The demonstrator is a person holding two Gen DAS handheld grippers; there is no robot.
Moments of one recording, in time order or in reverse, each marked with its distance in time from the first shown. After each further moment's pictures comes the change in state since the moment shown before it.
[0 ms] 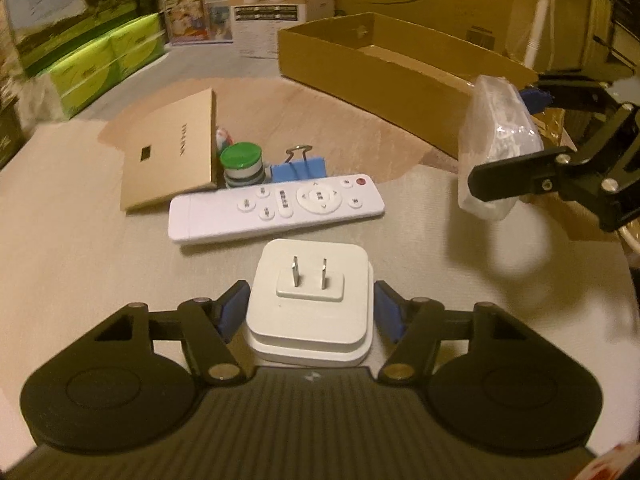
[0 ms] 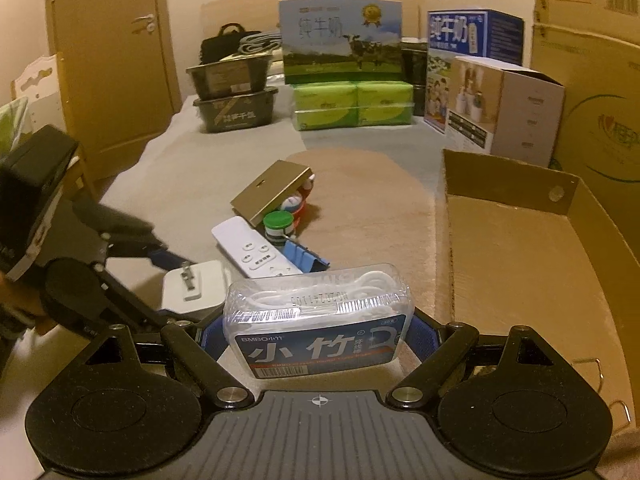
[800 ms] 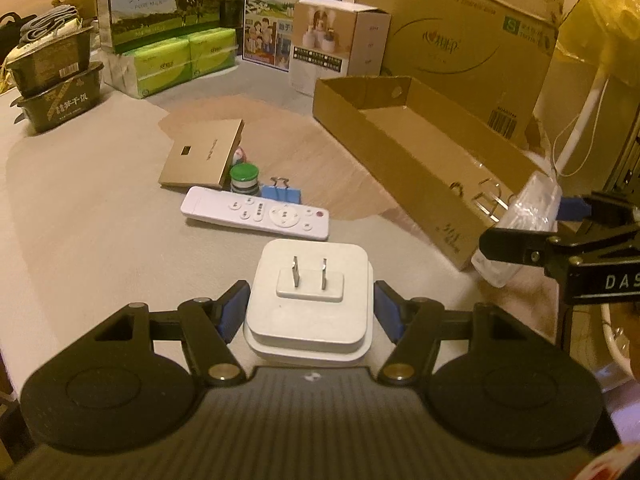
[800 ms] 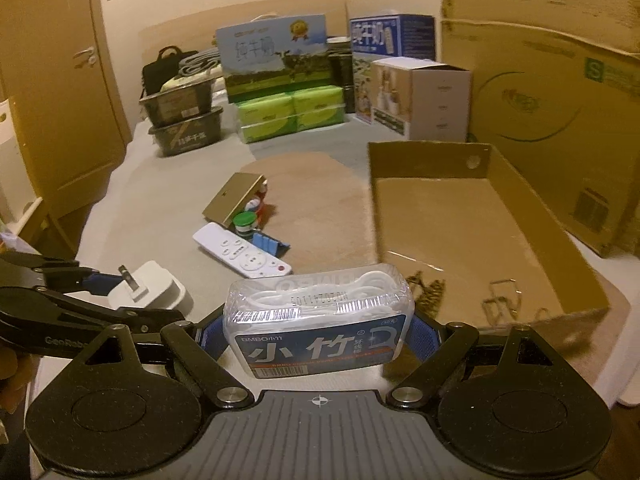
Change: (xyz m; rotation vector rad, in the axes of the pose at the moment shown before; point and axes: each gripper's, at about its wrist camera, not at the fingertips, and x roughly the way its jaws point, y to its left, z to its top) left arm -0.084 -0.073 0.005 -0.285 -0.090 0.125; right arm -0.089 0.008 -0.017 0.163 -0.010 -0.136
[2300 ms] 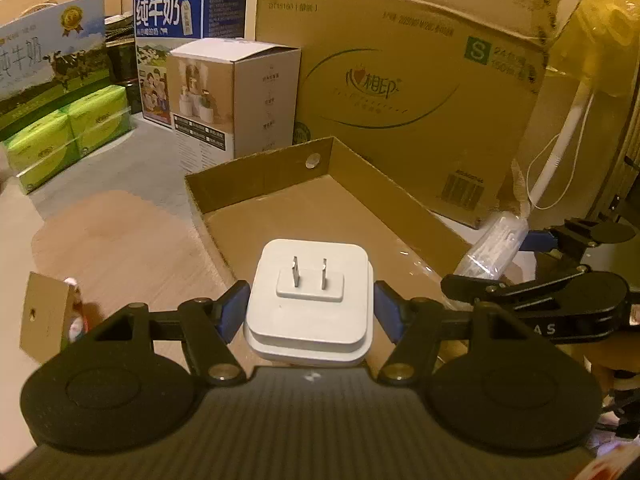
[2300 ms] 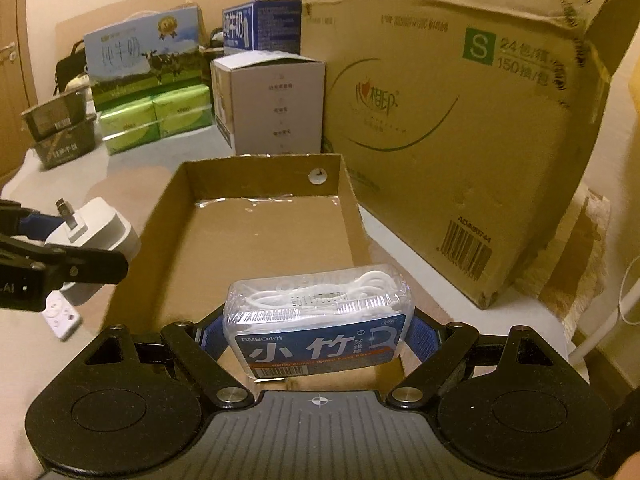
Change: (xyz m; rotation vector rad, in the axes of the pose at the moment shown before) left arm 0.121 -0.114 0.145 0.084 -0.034 -0.101; right arm 0.045 -0.178 0.062 0.001 0.049 -0.207
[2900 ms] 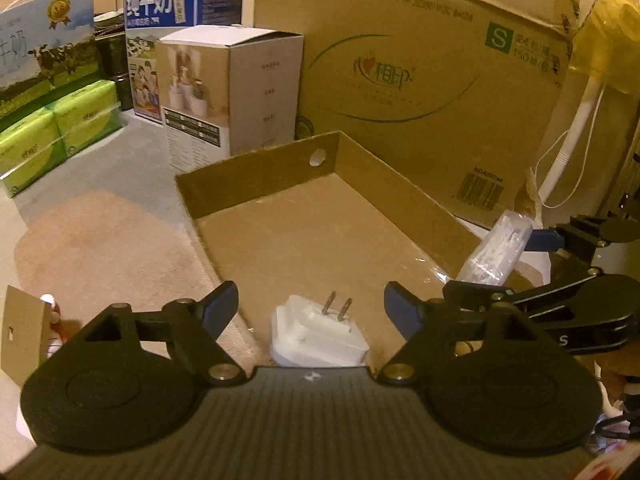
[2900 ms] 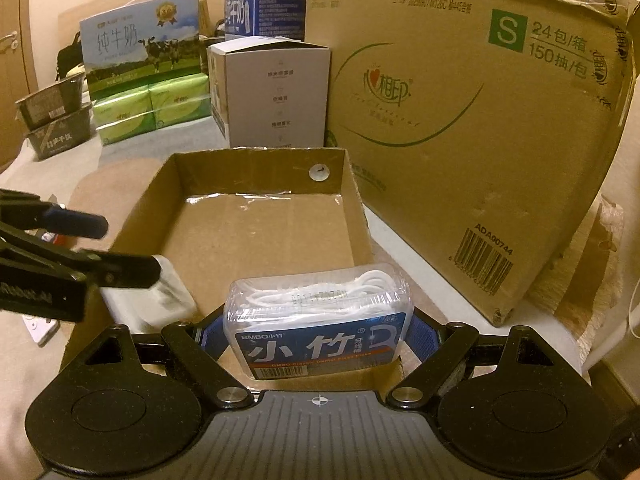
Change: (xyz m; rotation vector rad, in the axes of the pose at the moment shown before) left arm 0.030 0.010 0.003 0.006 0.000 0.001; right arm 0.028 -0.003 0.006 -0.022 0.014 0.004
